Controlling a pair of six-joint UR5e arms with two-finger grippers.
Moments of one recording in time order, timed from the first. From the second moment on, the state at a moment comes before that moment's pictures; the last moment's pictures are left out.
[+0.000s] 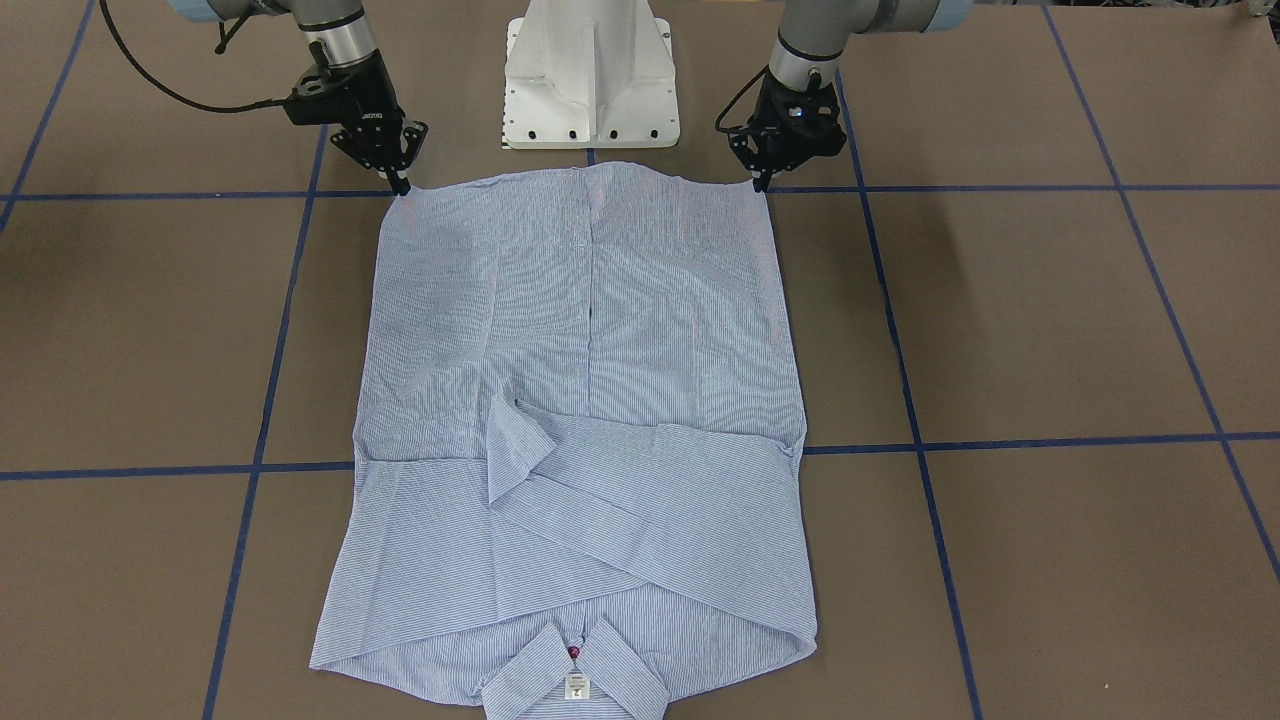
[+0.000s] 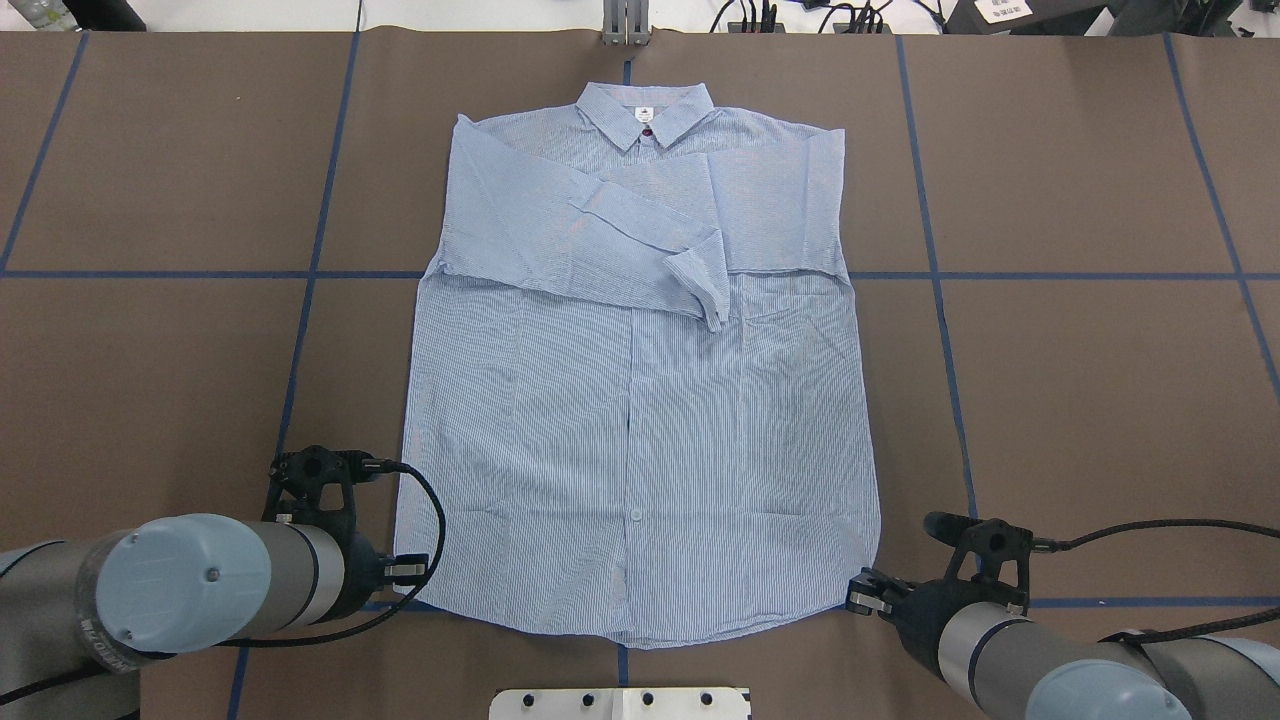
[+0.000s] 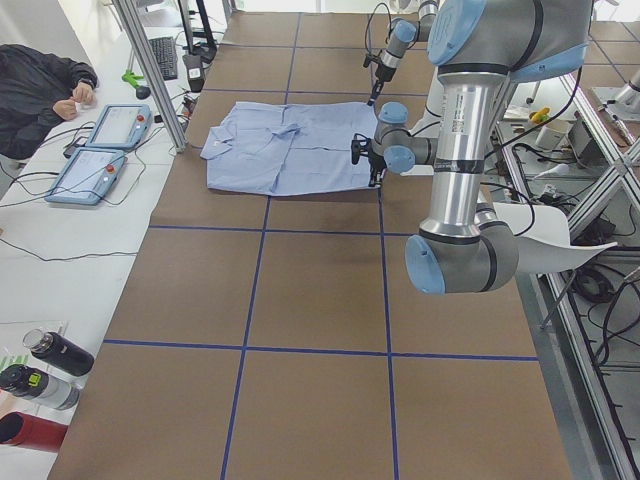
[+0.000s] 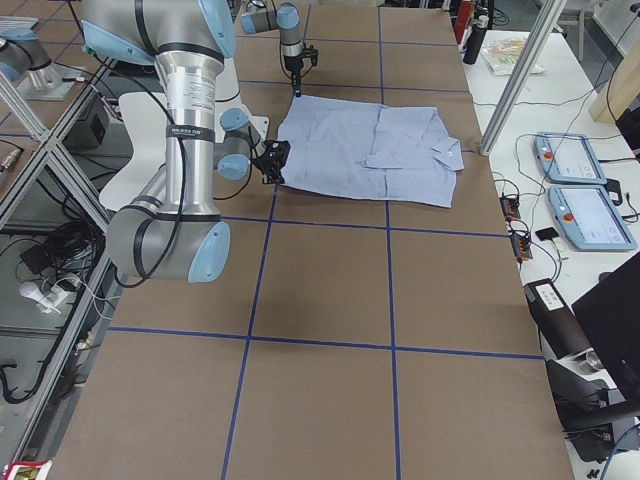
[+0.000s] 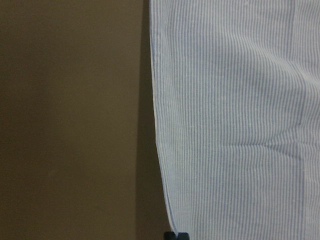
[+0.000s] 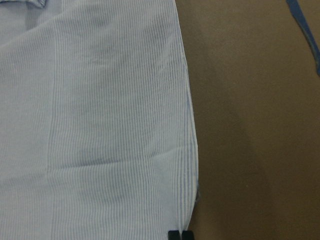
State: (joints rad) left arm -0.23 -1.70 -2.17 -1.74 -1.66 -1.45; right arm 0.01 -1.67 2.22 -1.18 1.24 1.74
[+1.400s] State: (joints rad) left arm -0.53 -1.99 -2.19 -1.39 -1.80 -1.36; right arm 0.58 -1.30 2.30 -1.64 1.69 1.50
